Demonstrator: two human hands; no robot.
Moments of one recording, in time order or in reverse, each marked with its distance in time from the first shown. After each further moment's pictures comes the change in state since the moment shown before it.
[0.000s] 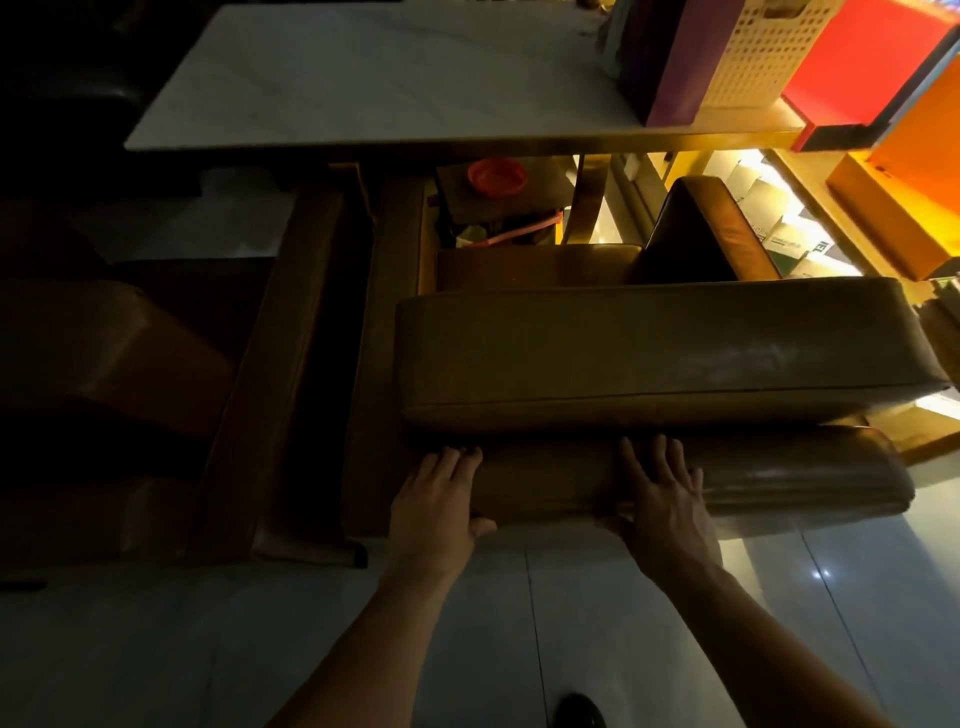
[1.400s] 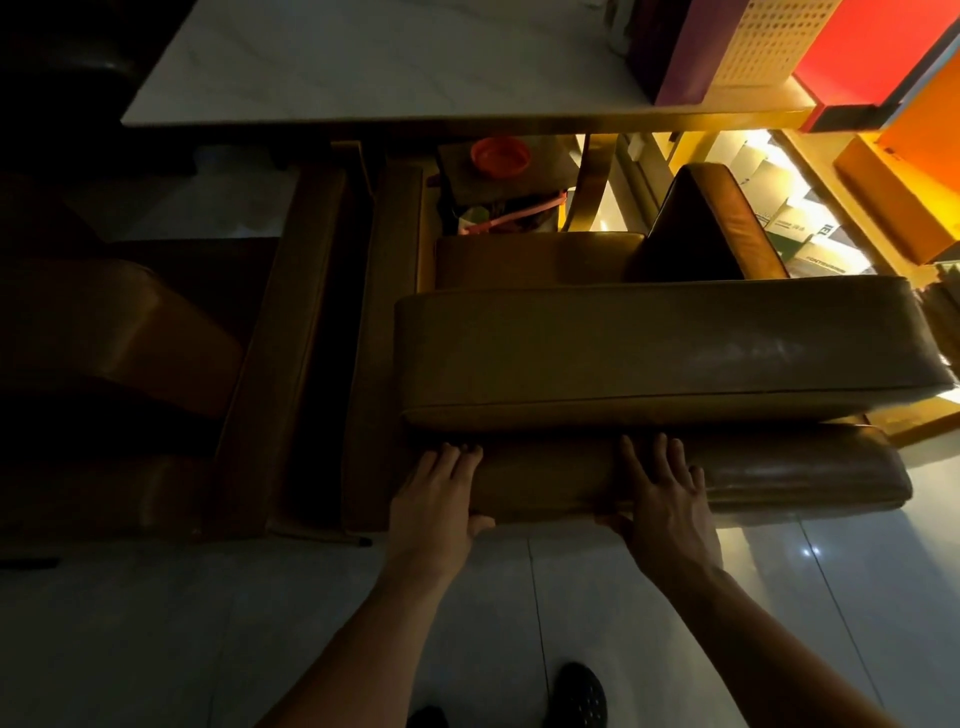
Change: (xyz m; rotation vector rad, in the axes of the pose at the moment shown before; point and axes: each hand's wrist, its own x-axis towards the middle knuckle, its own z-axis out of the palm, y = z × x) left_hand -0.020 -0.012 -0.003 -0.028 -0.048 -0.002; right_hand -0.022 -0.015 0.001 -0.046 -0.056 0.026
